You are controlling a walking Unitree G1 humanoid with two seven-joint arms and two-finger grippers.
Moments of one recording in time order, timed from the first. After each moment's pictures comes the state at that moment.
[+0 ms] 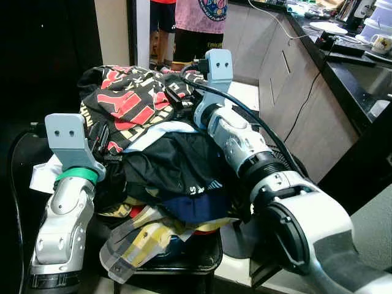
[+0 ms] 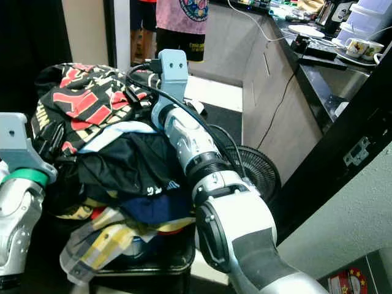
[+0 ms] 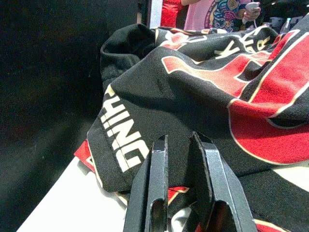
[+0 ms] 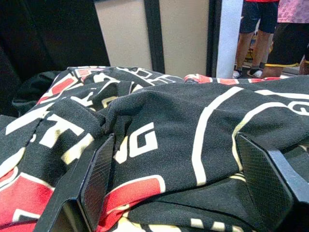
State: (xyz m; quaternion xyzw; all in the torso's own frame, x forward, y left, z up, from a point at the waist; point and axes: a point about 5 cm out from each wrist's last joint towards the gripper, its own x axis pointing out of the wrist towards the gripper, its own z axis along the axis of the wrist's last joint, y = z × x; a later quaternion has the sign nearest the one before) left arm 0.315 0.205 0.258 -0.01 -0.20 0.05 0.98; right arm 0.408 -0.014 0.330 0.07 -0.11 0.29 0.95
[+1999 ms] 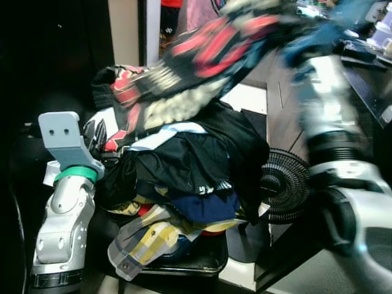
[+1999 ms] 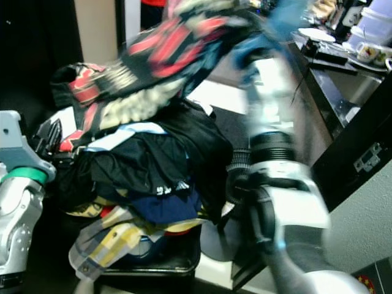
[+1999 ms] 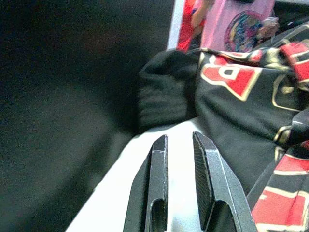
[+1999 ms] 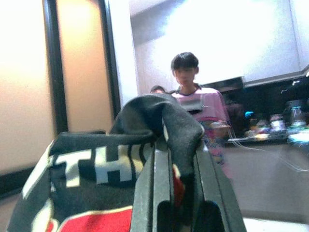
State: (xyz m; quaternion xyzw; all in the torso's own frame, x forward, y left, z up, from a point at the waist) left arm 0.316 0.204 0.261 -0.04 -0.21 0.05 0.98; right arm 0.375 -0.199 0.415 0.12 -0.40 0.08 0.90
